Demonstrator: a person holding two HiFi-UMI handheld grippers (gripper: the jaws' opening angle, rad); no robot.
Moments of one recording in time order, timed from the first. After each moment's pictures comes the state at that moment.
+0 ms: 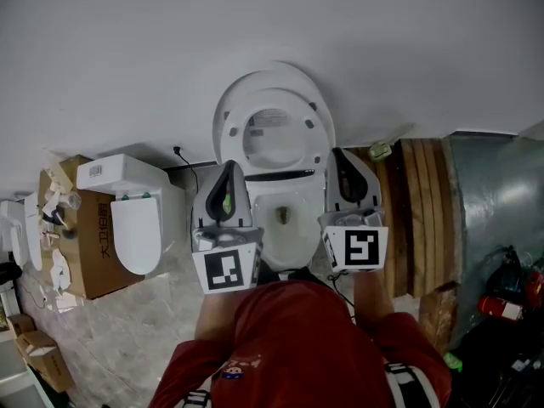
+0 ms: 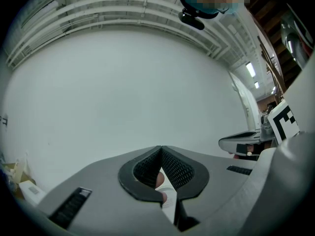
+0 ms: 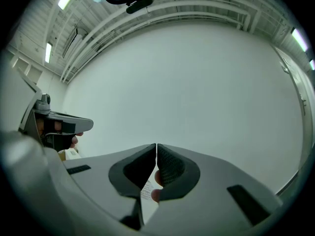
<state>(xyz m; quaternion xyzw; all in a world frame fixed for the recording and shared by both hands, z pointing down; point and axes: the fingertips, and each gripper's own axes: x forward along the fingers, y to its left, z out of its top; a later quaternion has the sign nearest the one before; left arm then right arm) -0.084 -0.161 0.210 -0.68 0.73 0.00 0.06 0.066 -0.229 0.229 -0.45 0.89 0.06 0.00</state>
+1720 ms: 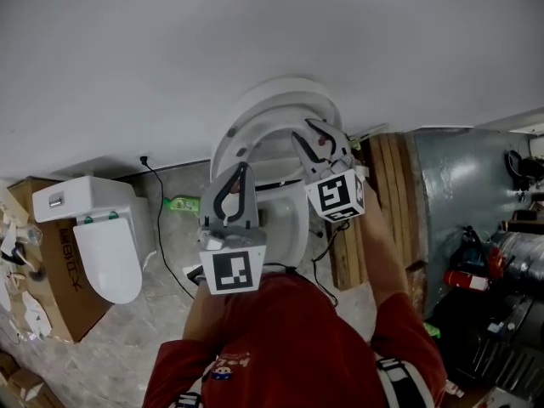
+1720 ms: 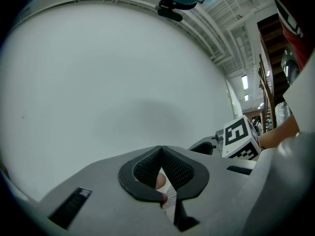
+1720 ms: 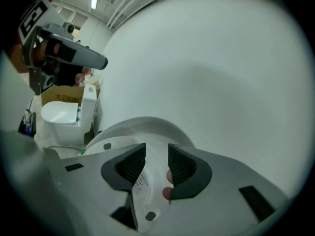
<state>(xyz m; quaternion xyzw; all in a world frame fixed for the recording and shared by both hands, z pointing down) -0.199 -0.238 0.269 -0.76 0.65 -0.03 0.03 -0.114 -0.345 0.339 -0.30 0.88 0.23 -0.30</state>
